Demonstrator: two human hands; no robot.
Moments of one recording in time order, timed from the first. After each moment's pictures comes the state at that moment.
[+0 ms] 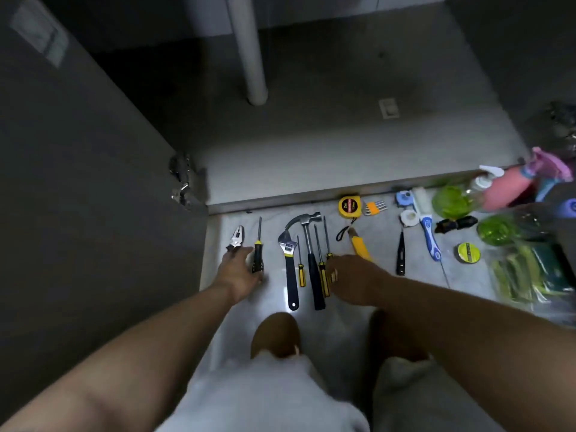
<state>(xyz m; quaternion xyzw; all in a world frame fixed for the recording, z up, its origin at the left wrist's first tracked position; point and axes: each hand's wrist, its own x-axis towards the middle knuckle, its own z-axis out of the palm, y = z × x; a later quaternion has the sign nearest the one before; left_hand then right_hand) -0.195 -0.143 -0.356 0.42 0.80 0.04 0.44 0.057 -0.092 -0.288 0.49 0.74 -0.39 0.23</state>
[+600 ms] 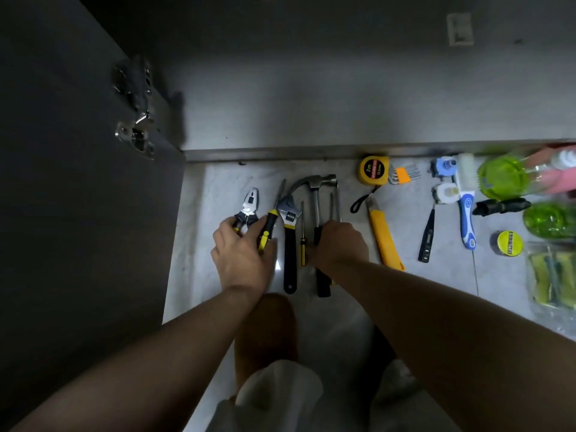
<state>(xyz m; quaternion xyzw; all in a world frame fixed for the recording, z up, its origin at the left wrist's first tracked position) -0.152 -0.158 -0.423 0.47 0.85 0.11 0.21 -0.005 -0.079 -0.406 0.67 0.65 -0.31 0.16</state>
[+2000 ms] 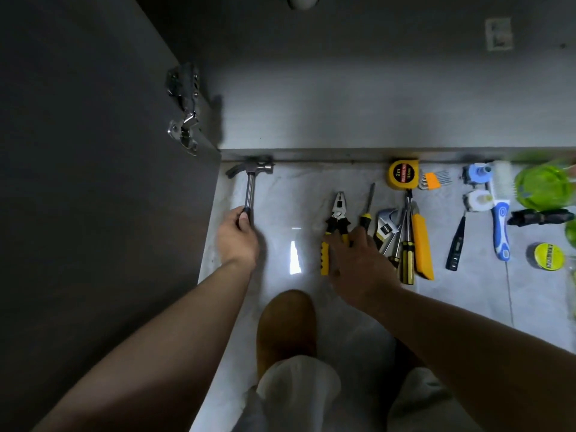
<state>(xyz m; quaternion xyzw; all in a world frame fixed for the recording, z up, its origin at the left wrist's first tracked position) -0.207 -0.142 -0.440 0.19 0.88 0.33 0.29 0.014 -0.113 -0.388 0.51 0.80 -0.29 0.16</state>
